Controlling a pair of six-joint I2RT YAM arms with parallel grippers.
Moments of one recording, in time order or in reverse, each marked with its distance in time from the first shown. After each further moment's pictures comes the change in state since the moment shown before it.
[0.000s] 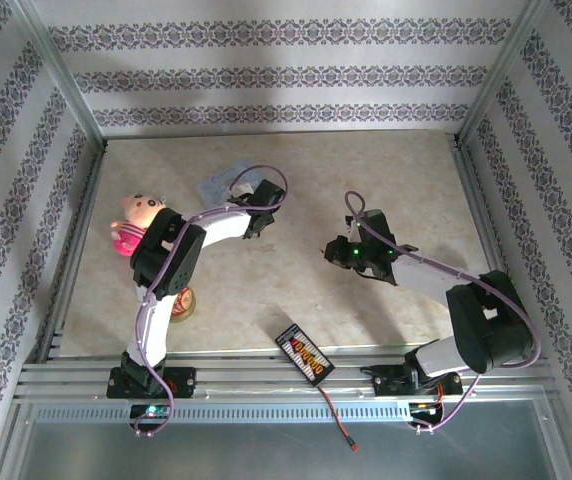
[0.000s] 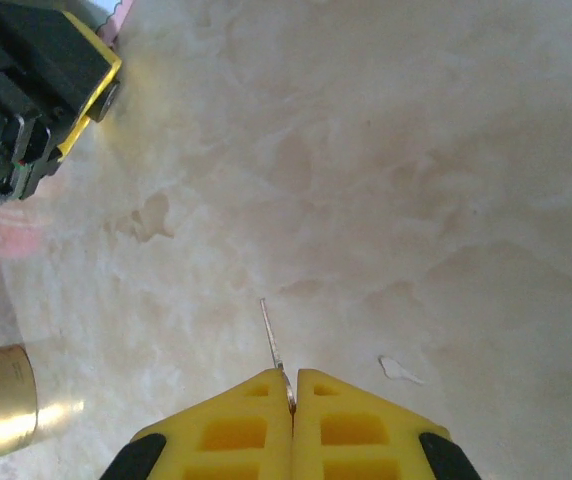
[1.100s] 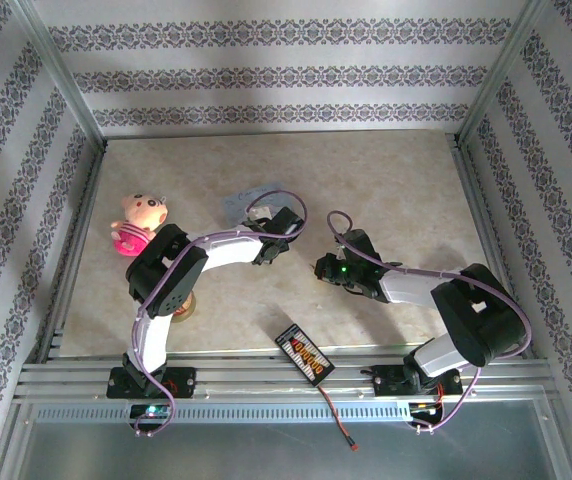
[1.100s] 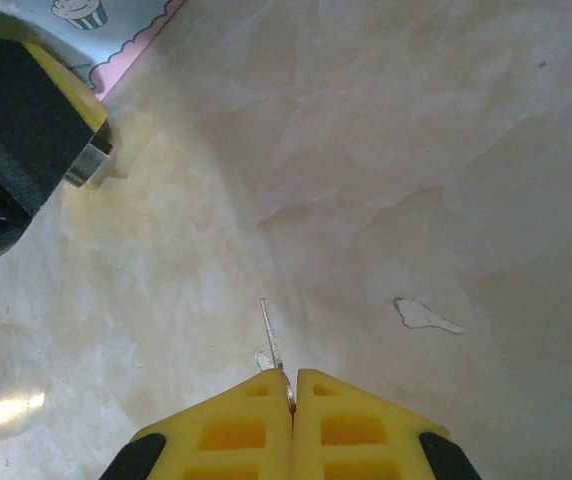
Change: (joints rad) left arm -0.173 -0.113 -0.142 -0.034 -0.031 -0.032; right arm 0.139 0.062 -0.112 0.189 0.111 0.100
